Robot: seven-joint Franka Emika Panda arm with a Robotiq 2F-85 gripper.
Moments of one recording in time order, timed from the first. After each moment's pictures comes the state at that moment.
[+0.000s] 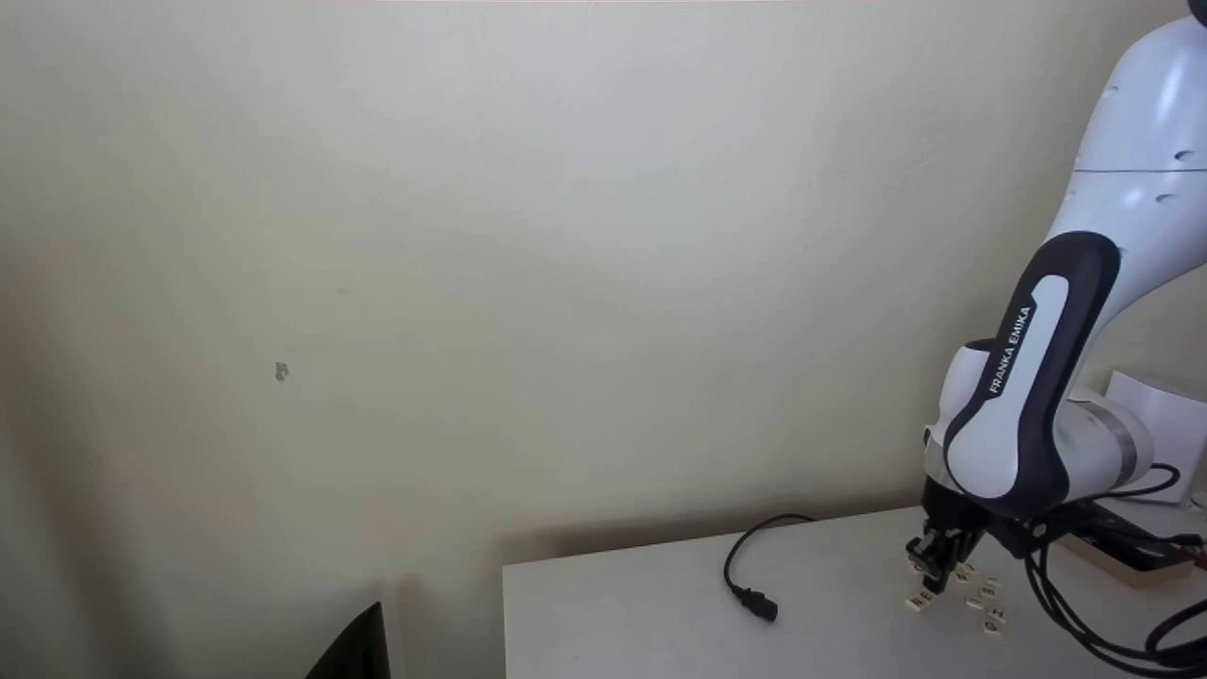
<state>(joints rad) -0.13 0.72 -0.07 -2.36 -0.10 3.17 -0.14</state>
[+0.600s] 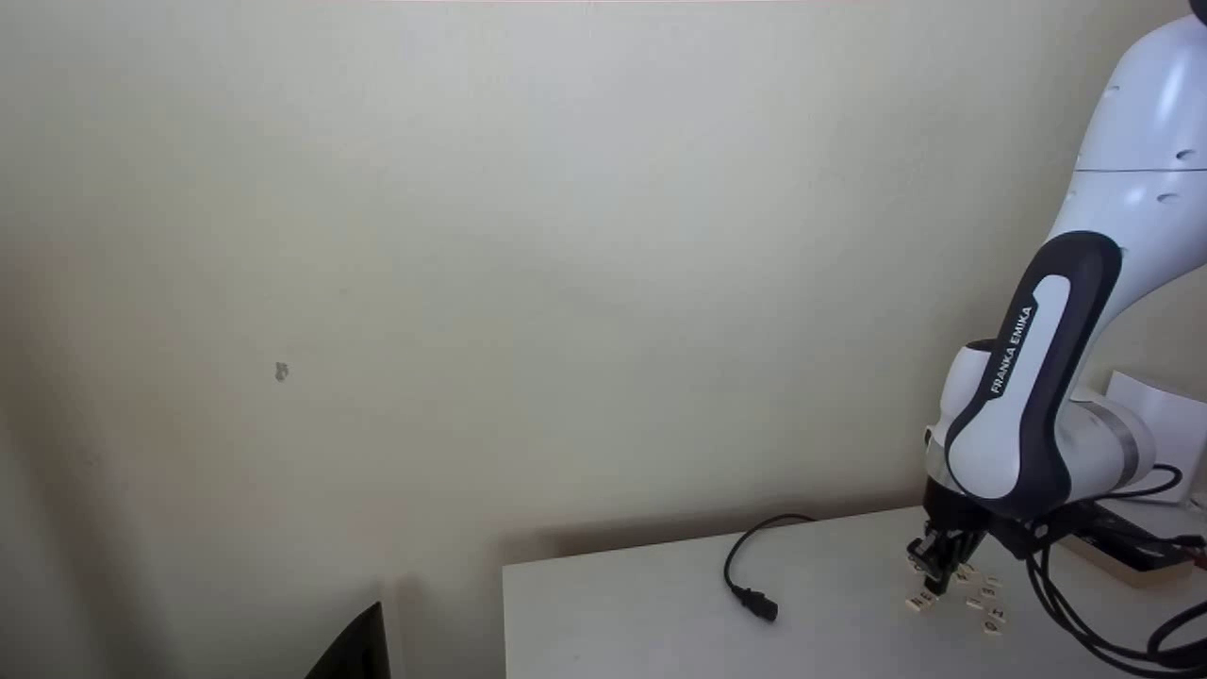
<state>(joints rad) -0.13 0.72 -0.07 -2.37 -0.10 3.17 -0.14</state>
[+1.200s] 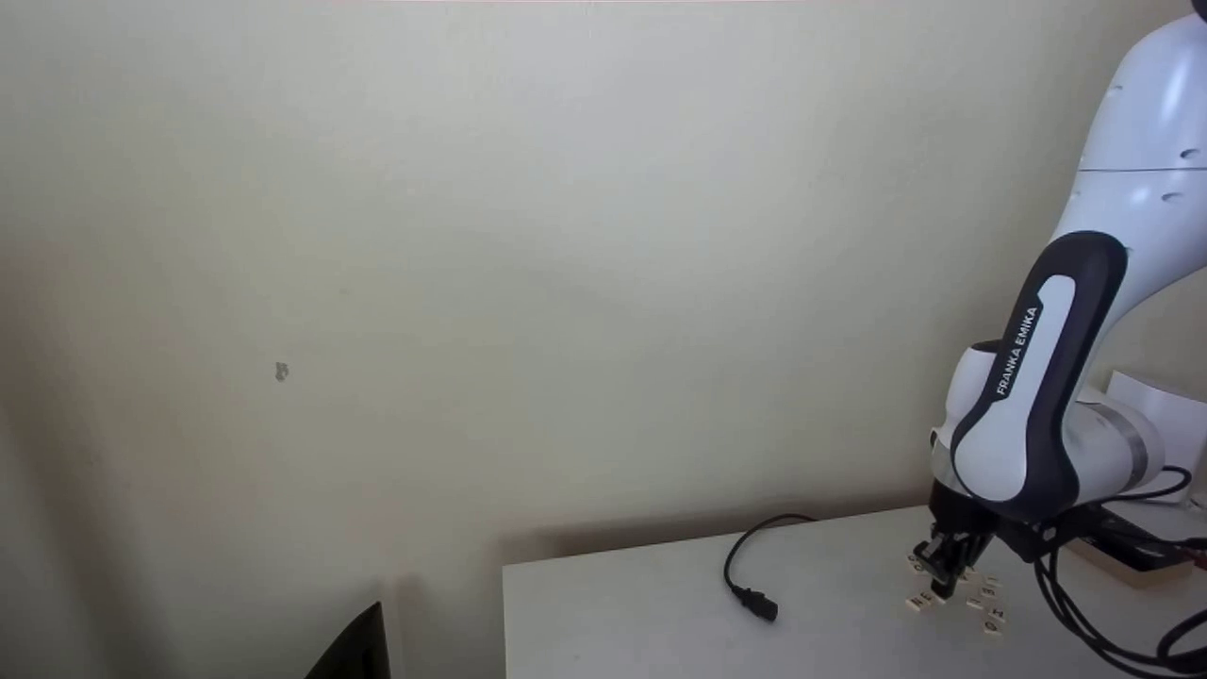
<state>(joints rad) -0.12 0.72 -0.08 -2.38 -0.10 3.17 -0.14</state>
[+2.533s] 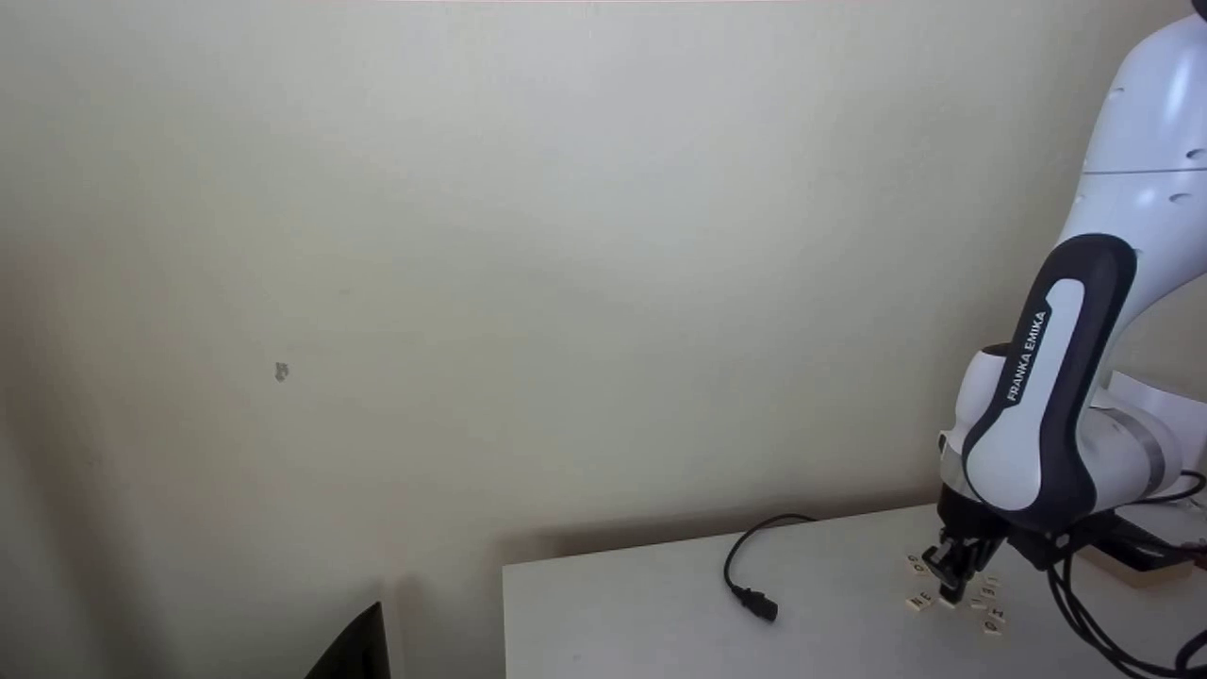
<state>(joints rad) -0.11 0.71 -0.09 -2.41 -0.10 3.21 -0.14</state>
